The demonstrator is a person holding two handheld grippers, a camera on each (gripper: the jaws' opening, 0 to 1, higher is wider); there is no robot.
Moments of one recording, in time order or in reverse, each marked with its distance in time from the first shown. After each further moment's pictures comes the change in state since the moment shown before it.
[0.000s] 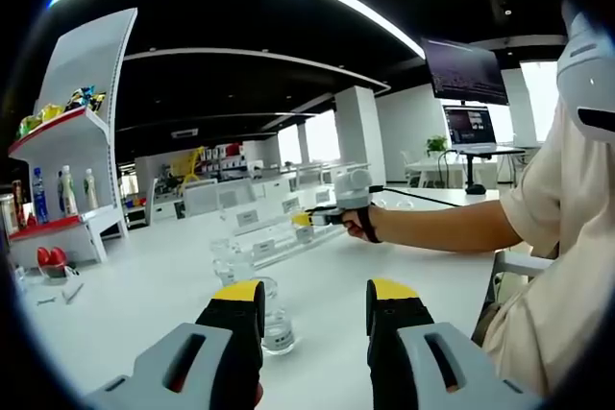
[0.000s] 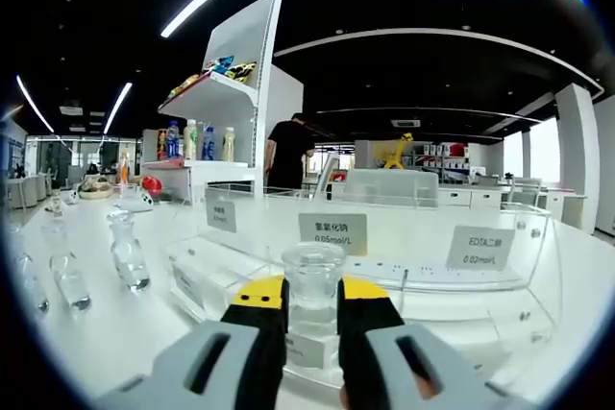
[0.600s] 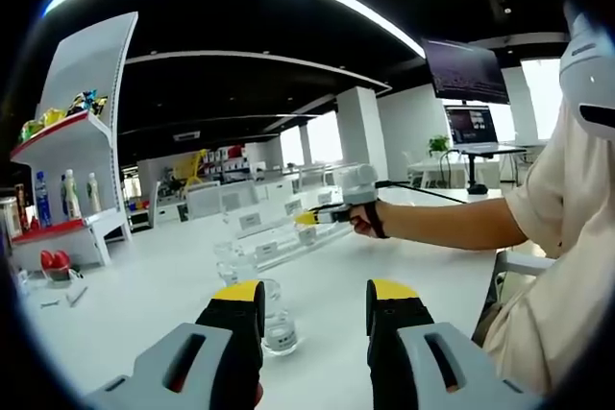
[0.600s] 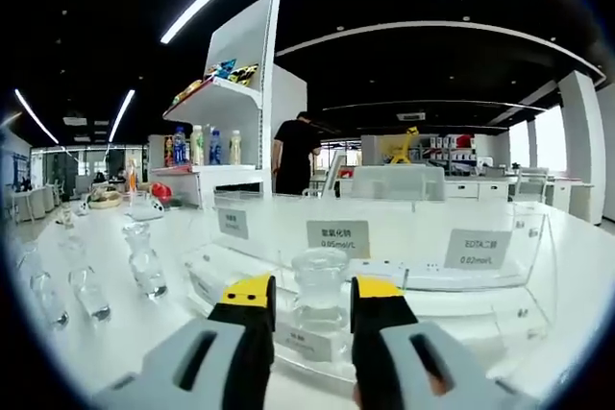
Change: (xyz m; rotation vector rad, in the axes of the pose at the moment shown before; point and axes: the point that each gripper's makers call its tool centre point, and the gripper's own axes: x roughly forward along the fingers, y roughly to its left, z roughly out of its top) left arm -0.005 0.000 0.004 0.011 -0.008 0.012; right arm -0.011 0.001 0.009 0.054 0.005 0.040
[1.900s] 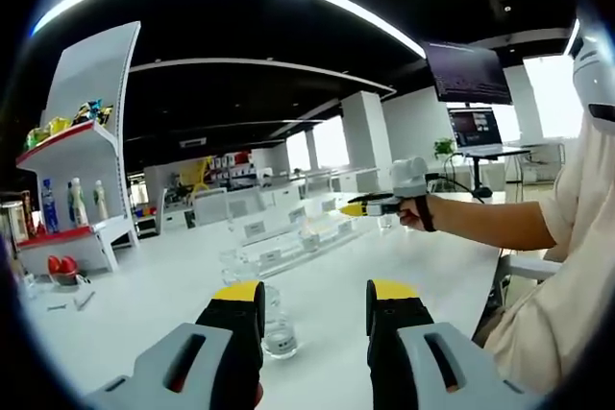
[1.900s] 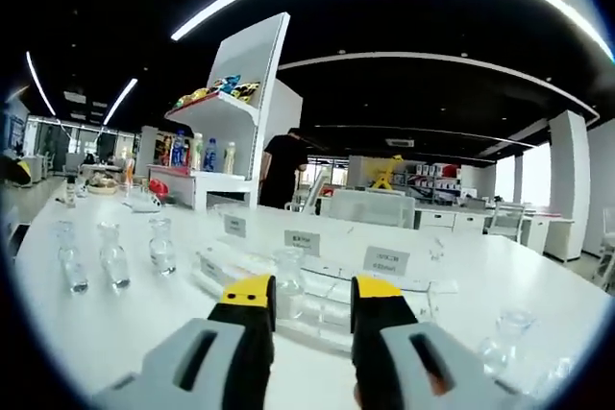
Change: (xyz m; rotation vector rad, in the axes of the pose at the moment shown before) left arm -0.008 -0.006 0.011 0.016 -0.024 0.035; right arm -0.109 -0.025 0.029 -0.123 -0.073 -0.080
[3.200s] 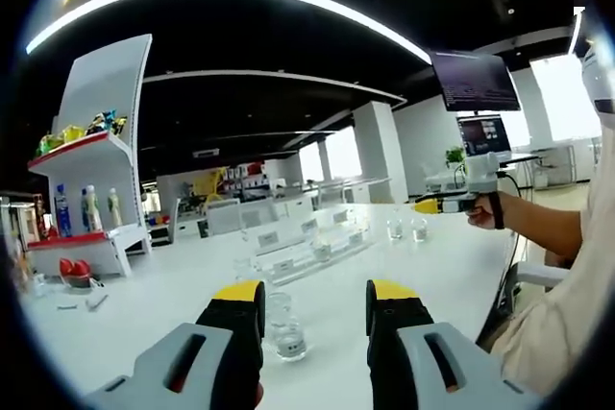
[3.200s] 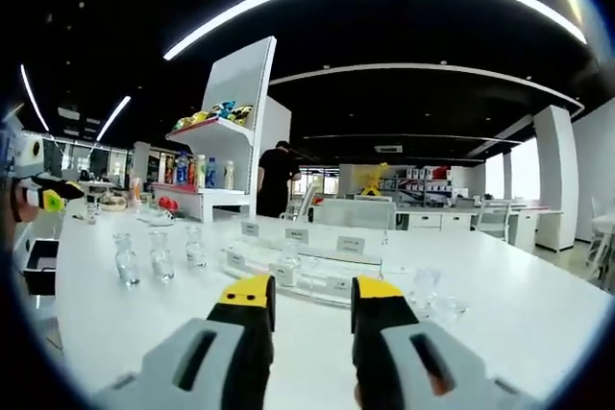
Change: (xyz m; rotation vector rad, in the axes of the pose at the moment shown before) left arm -0.015 0.008 0.010 0.001 -0.052 0.069; right arm -0.141 -0.010 0.015 0.046 -0.040 -0.032
